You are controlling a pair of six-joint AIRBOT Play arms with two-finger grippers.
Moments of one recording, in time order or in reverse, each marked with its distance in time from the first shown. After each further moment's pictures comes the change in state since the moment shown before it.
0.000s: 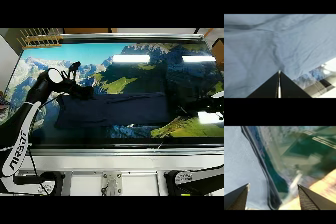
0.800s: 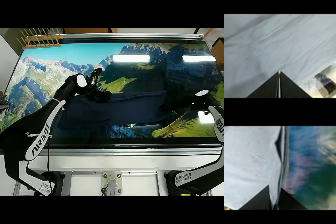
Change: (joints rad) left arm -0.156 -0.218 0.121 -0.008 0.070 -0.017; right arm 0.134 -0.061 0.048 0.076 -0.046 -0.053
